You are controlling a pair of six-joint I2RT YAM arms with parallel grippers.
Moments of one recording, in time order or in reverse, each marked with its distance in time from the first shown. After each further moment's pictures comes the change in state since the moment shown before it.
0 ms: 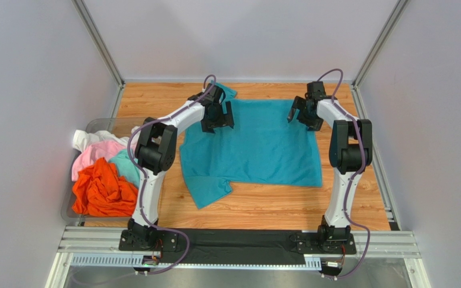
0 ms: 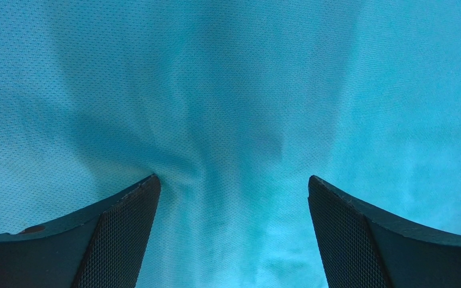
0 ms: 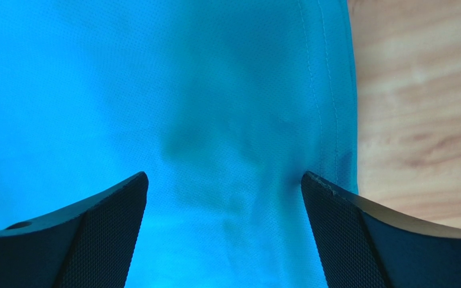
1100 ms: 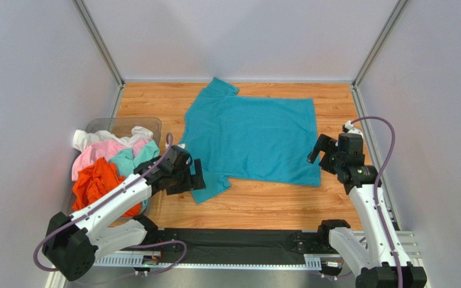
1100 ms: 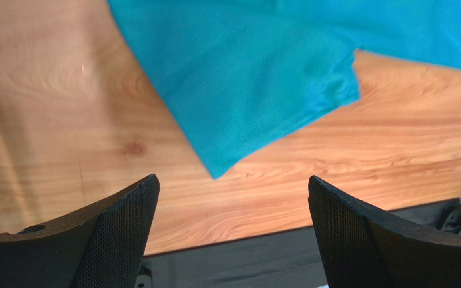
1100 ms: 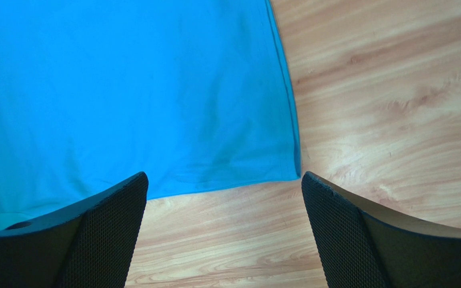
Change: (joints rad) left arm -0.163 -1.167 -1.048 -0.132 -0.072 -0.151; right arm -0.008 -1.265 -0.804 -0.141 0.045 0.012
